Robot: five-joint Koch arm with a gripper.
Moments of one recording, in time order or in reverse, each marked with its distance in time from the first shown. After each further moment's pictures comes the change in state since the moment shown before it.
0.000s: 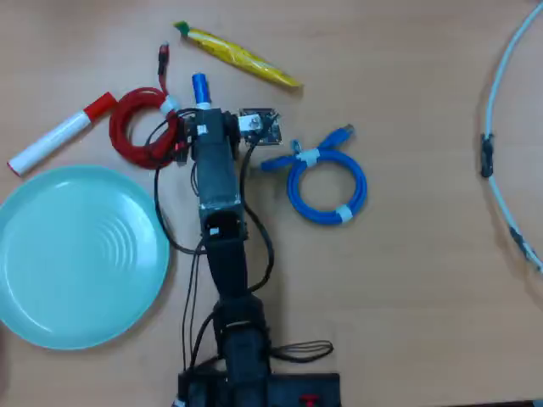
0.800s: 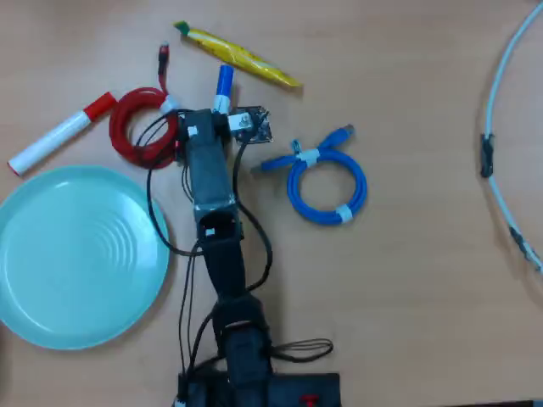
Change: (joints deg) arm -1.9 -0.3 -0.6 0.4 9.5
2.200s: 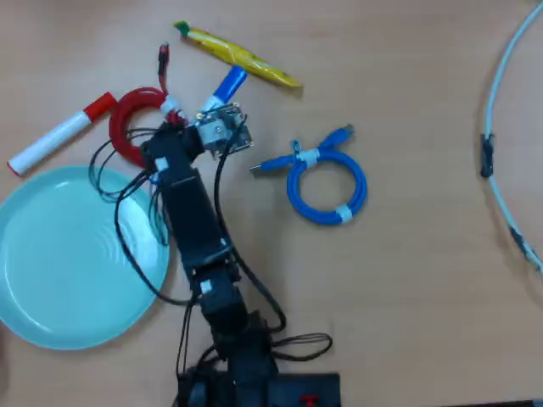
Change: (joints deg) arm -9.2 29.0 1.7 6.2 38.8
